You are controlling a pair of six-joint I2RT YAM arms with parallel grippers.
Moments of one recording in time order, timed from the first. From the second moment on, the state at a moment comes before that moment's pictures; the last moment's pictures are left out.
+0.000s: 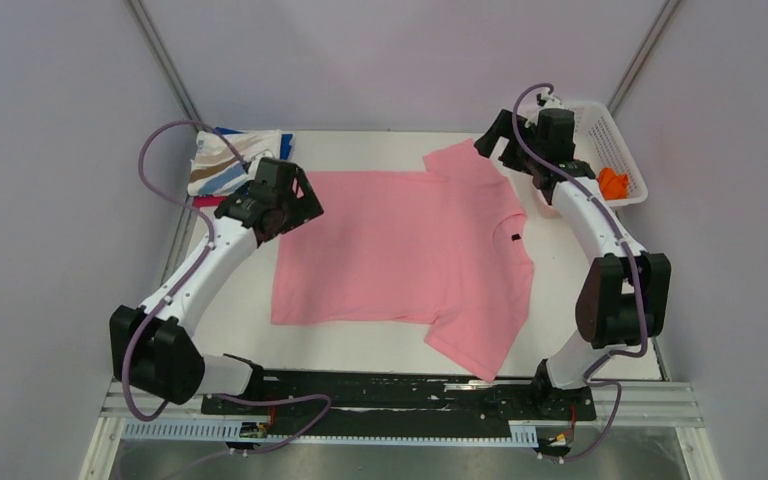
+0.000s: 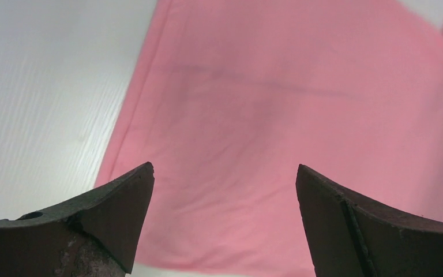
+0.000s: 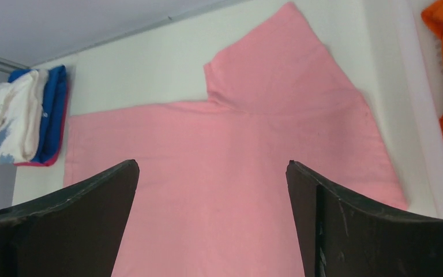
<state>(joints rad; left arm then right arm) -0.34 1.39 1.24 -0.65 -0.27 -0.70 0.08 1.68 1.45 -0.19 -0.18 0.46</state>
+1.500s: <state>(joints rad) -0.38 1.07 0.49 -0.73 -0.41 -1.33 0.18 1.31 0.88 -0.28 0.03 0.56</state>
